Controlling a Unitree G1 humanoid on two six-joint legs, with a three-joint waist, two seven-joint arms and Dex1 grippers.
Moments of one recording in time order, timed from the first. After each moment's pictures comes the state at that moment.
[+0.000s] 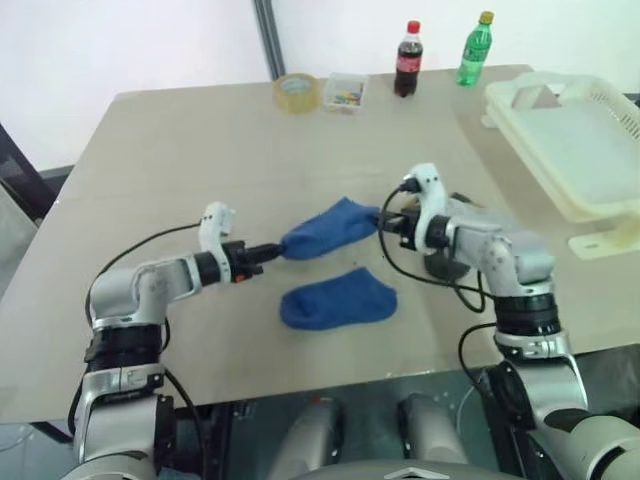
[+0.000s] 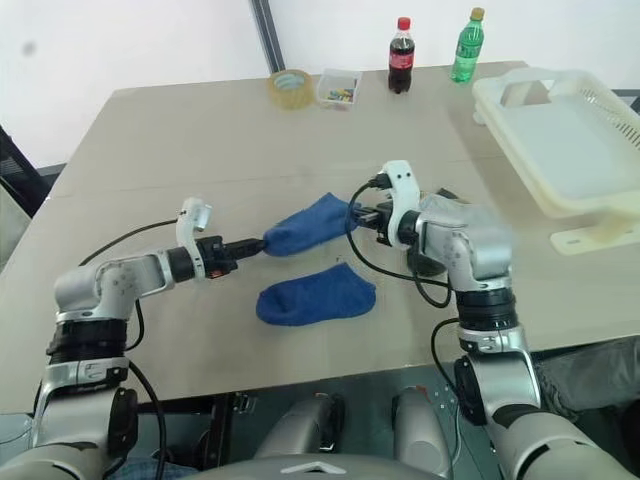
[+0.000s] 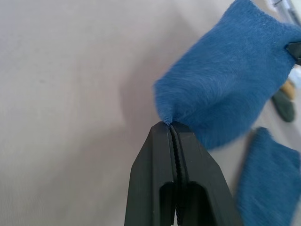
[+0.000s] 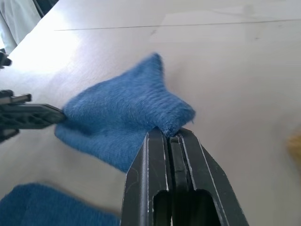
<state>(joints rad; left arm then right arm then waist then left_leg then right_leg) -0.44 0.61 0.28 0.13 -0.63 1.11 -0.81 -0.69 -0.20 -0.05 -0.09 0.42 1.18 0.45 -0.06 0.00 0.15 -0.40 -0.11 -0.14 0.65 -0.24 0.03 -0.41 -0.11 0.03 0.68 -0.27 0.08</state>
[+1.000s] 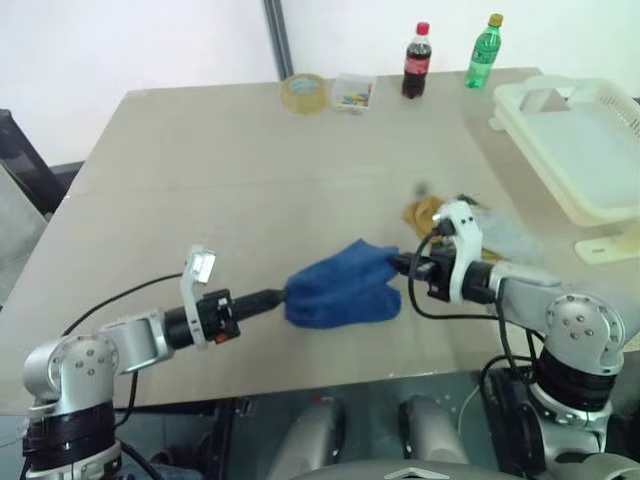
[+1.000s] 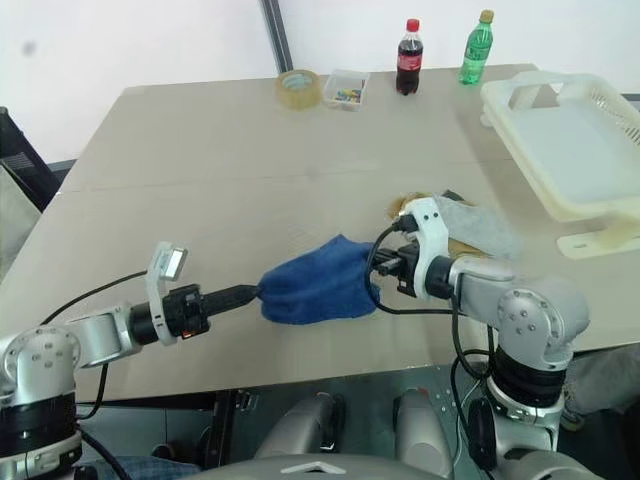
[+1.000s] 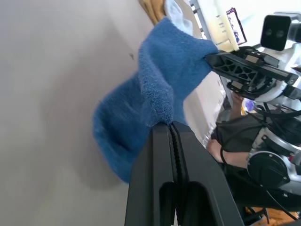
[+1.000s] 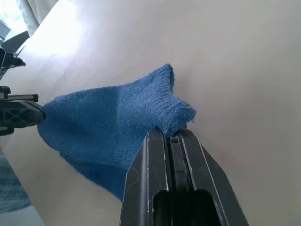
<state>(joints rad) -0.08 0.62 0.44 -0.27 -1.08 1.35 -0.75 -0.44 -0.17 -0.23 -0.61 0.75 1.61 0.26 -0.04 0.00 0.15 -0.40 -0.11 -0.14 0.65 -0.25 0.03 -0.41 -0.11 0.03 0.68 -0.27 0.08</state>
